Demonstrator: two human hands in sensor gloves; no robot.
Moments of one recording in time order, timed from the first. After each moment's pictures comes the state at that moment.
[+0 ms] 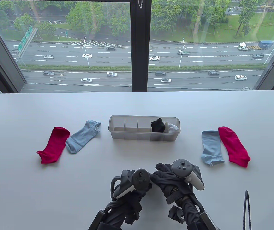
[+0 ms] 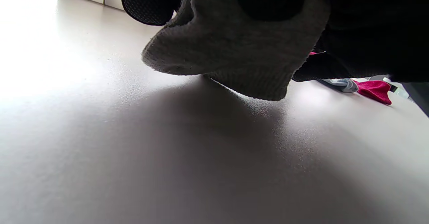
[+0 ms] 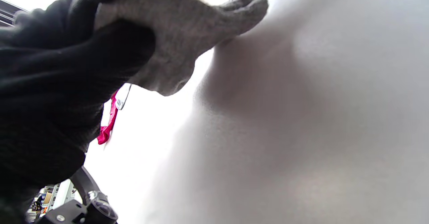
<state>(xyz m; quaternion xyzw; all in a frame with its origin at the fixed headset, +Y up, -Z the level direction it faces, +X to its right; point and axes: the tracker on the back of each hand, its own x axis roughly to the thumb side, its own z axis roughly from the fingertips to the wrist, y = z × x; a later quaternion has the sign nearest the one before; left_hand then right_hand) -0.051 -0.740 -0.281 -0.12 -0.18 0.13 0.97 0.126 -0.765 -0.294 0.11 0.29 0.84 0.44</state>
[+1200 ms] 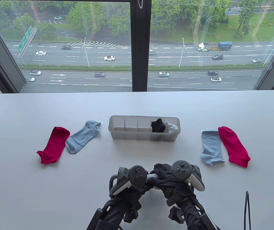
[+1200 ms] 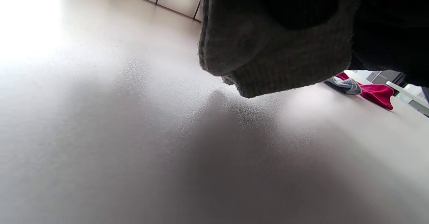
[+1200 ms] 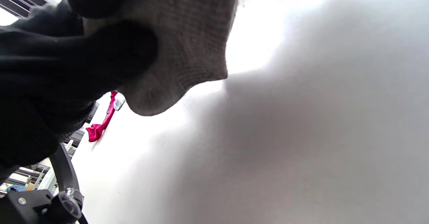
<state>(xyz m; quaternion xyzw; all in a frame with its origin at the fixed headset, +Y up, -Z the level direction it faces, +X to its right) -0.061 -0.741 -0.288 -0.15 -0.16 0.16 0.96 0.122 -0.755 -0.293 0.13 0.24 0.87 0.40</state>
